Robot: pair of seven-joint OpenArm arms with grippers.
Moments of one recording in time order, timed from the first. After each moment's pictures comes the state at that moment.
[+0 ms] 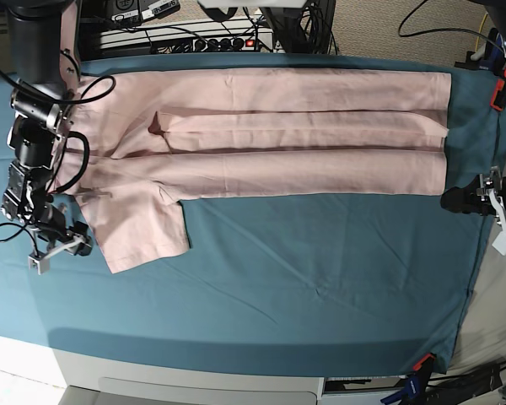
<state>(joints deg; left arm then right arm) -18.5 -40.6 -7.2 53.4 -82.8 -43.5 81.4 37.8 27.3 19.3 26.0 14.7 30.8 -31.6</state>
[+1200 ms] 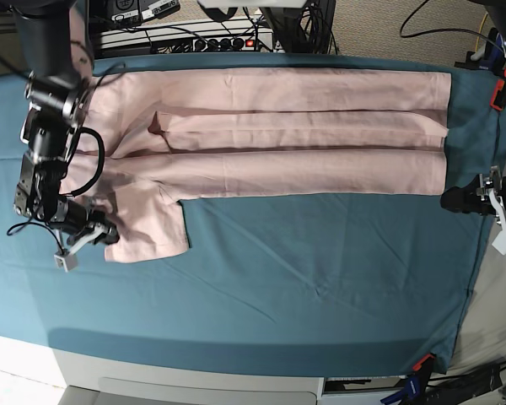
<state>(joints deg) -18.4 -40.6 -7.2 53.4 -82.9 -43.5 81.4 31.8 24.4 19.1 38.4 29.4 39.3 -50.3</state>
